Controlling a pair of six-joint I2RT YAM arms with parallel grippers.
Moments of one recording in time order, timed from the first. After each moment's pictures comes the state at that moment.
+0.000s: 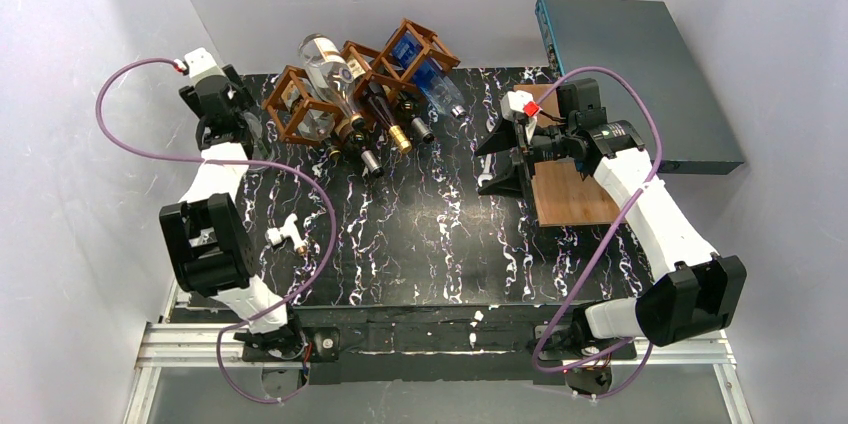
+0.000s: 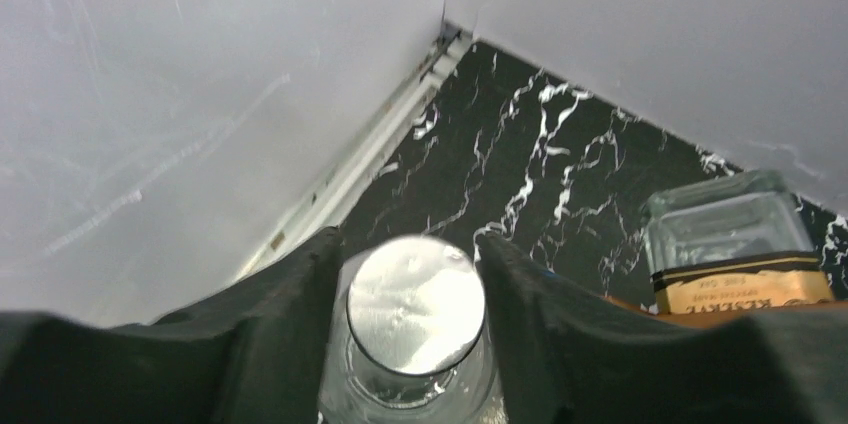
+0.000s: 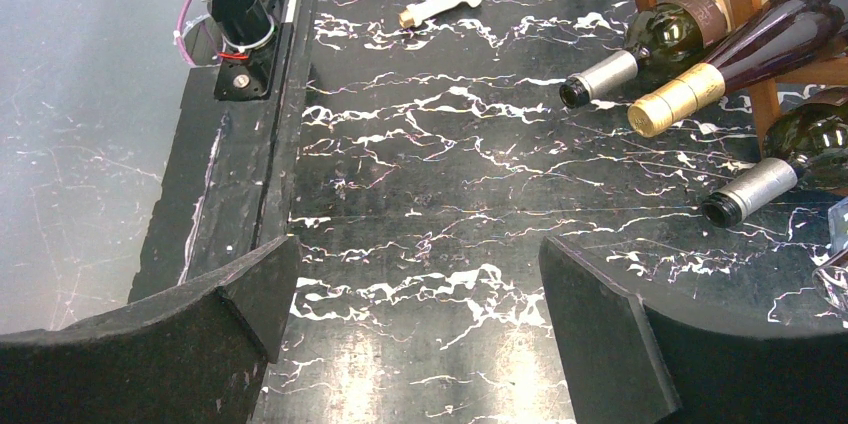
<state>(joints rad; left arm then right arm) 0.24 1.65 1.19 0.24 -0.31 -0.12 0.30 1.34 1.31 -0.75 -1.23 -0.69</state>
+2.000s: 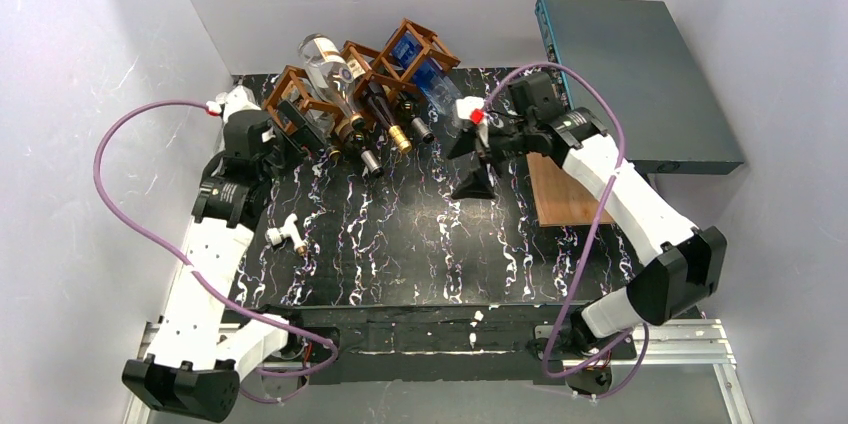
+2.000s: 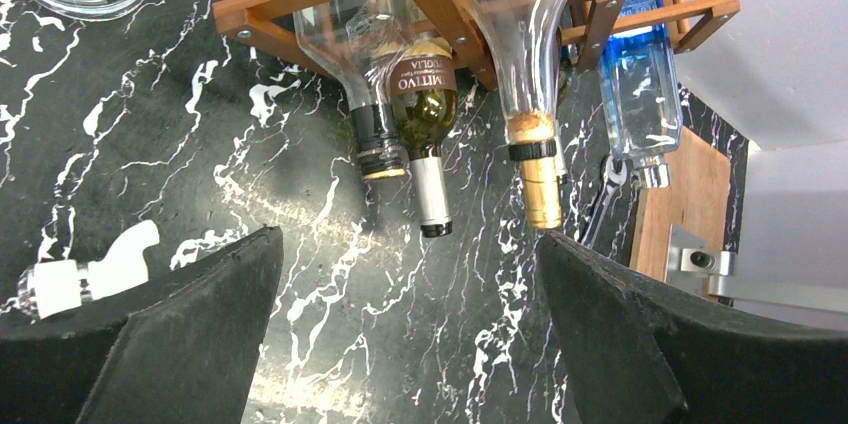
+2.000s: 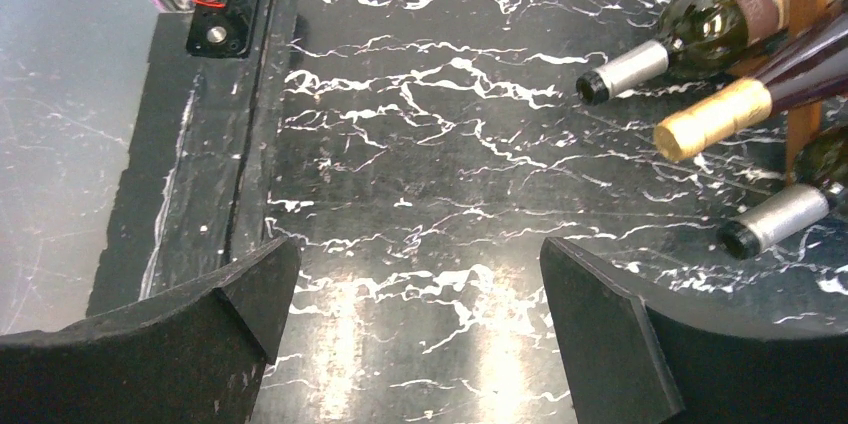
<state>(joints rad) -0.18 1.02 1.20 -0.69 -0.19 -0.67 0.49 1.44 1.42 -0.79 -1.04 -0.72</state>
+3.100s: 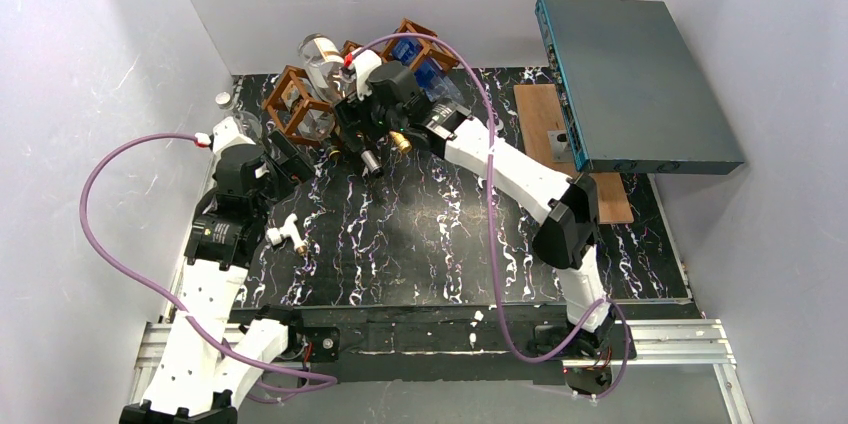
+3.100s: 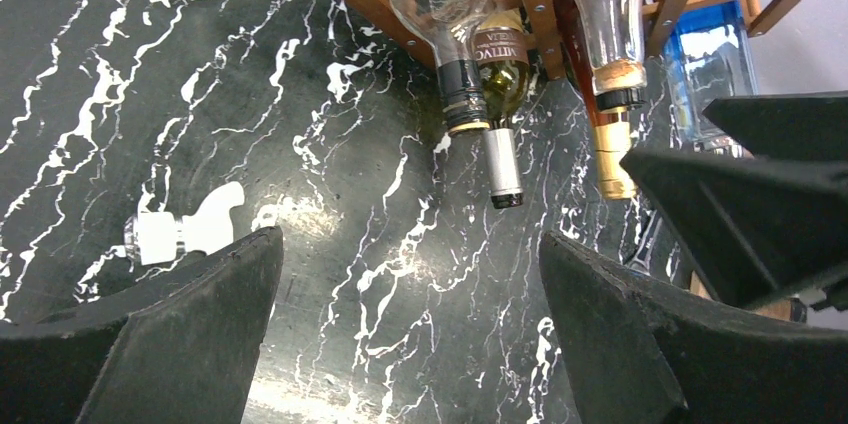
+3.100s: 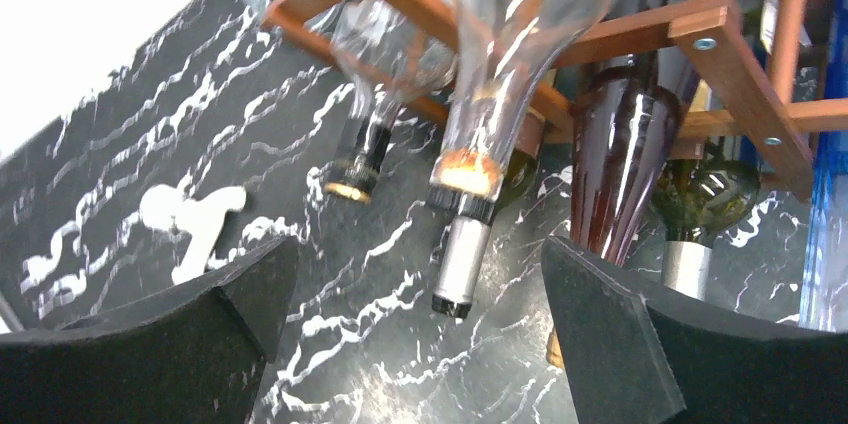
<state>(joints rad) -0.18 0.80 1.04 -0.73 -0.26 -0.63 0.93 2.04 2.11 -0.52 0.00 0.06</state>
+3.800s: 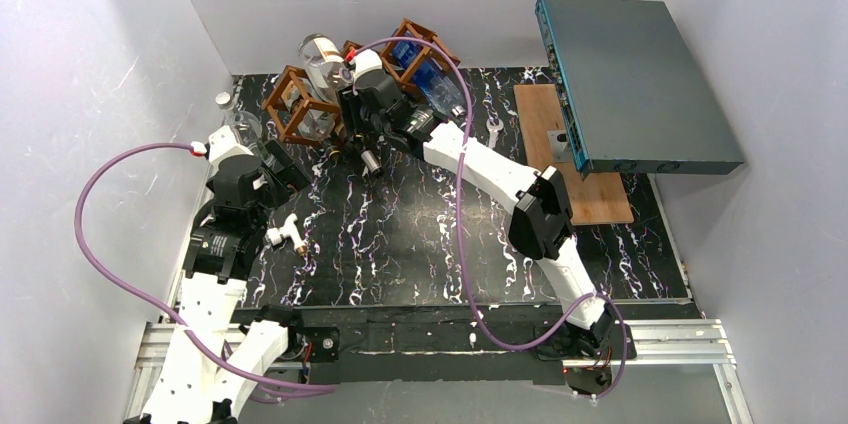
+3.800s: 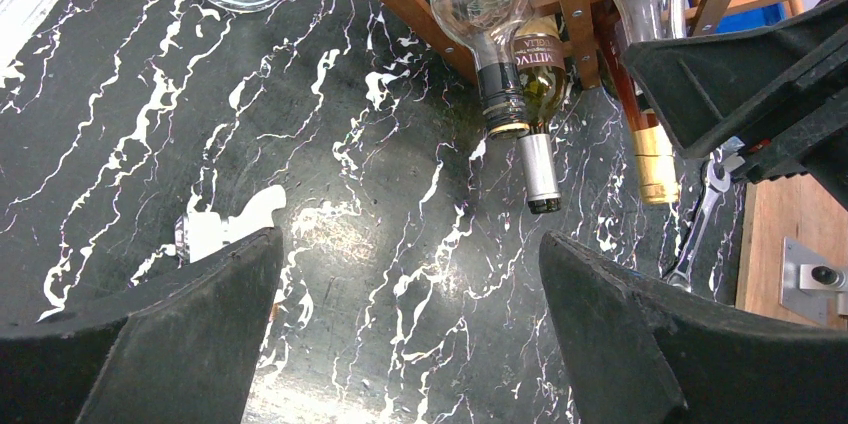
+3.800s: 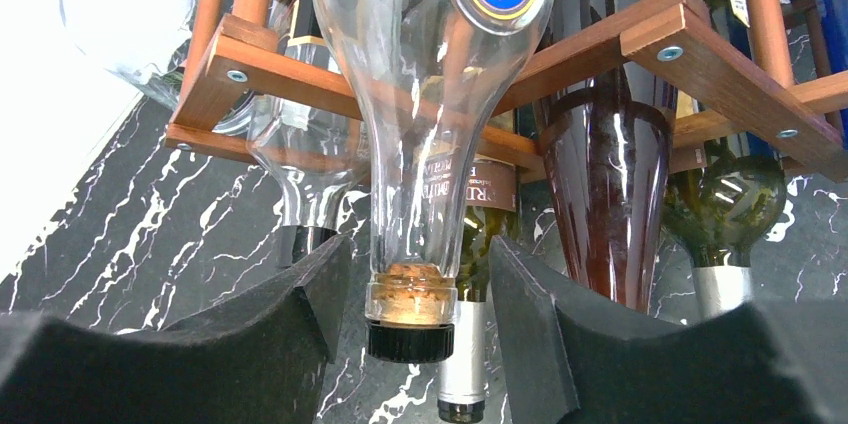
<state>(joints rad) -0.18 0.74 1.00 -0.75 -0.33 -0.58 0.93 2.21 2.20 -0.37 0.23 0.27</state>
